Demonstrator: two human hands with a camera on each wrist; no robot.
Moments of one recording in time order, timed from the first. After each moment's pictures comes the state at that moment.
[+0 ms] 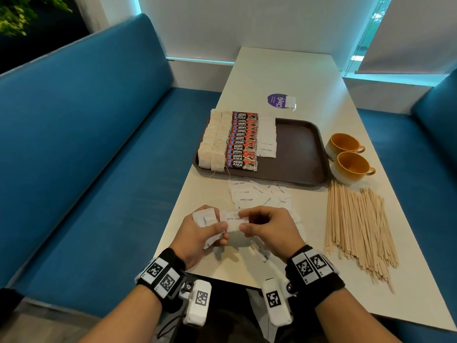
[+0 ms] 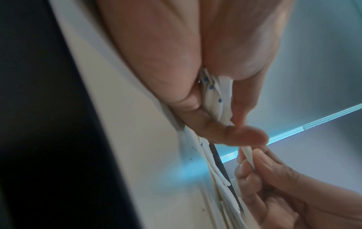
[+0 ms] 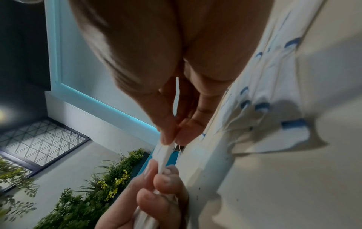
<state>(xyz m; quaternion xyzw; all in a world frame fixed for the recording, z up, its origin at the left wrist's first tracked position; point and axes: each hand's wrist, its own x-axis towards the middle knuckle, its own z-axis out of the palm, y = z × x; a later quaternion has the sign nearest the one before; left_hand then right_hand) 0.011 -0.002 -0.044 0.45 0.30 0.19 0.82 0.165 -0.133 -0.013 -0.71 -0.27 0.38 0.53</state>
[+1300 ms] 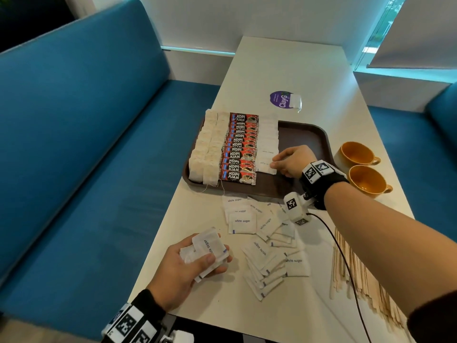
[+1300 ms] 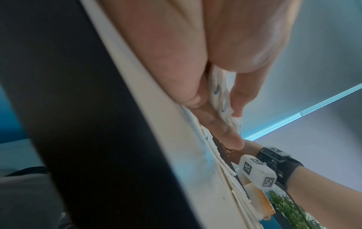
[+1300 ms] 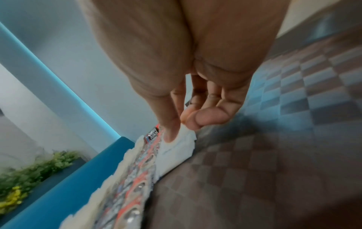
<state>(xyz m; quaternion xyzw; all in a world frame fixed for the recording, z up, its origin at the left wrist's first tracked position) 0.012 0.001 -0.054 0.47 0.29 0.19 0.81 0.382 -0.005 -0.009 -0.87 -0.23 0.28 0.35</state>
